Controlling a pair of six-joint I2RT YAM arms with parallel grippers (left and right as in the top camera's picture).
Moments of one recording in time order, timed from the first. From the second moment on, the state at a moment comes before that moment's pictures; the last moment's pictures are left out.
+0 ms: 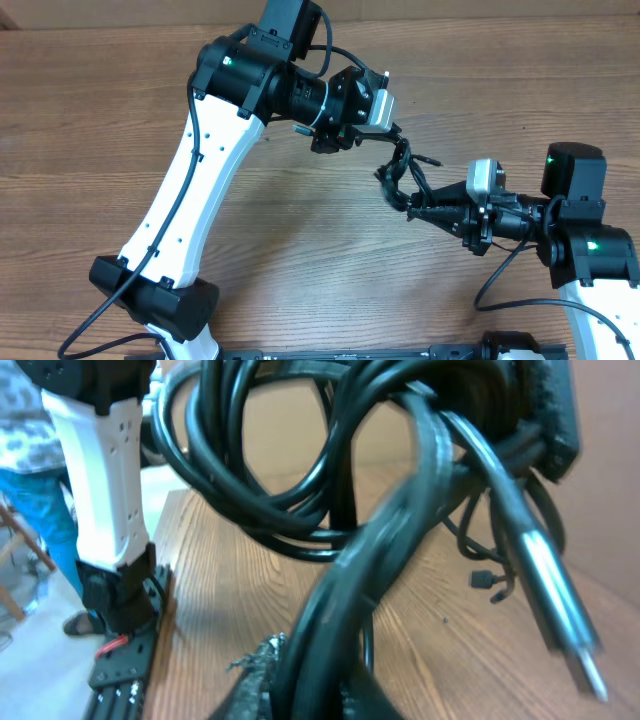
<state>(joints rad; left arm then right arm) -0.45 1.86 2.13 -1.32 1.04 1.19 -0.04 0.99 0.94 -0.78 -1.34 -0.82</state>
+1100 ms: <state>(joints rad) -0.58 1.86 2.13 -1.47 0.96 1.15 -0.03 0.98 0.94 -0.40 -0.96 -0.04</state>
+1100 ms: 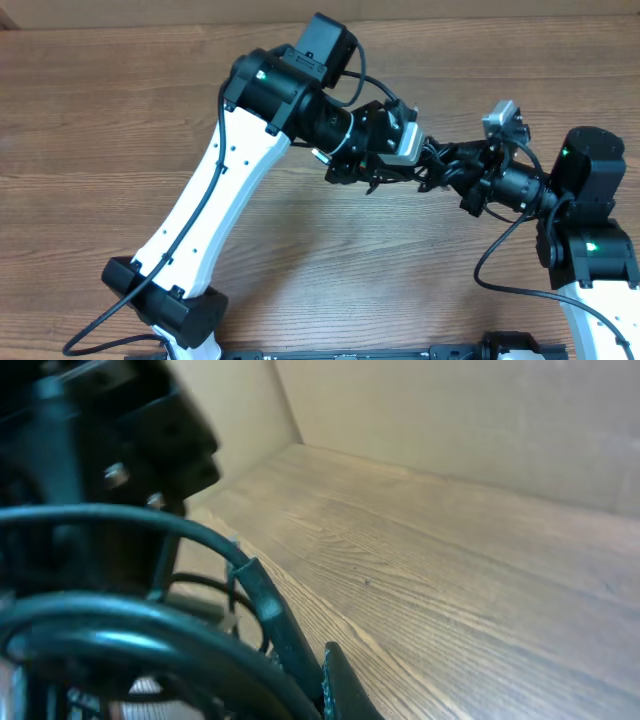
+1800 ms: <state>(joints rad) -0.59 1.86 2.13 -1.47 0.80 1.09 -0.03 0.99 0.94 -0.47 -0.75 0.08</state>
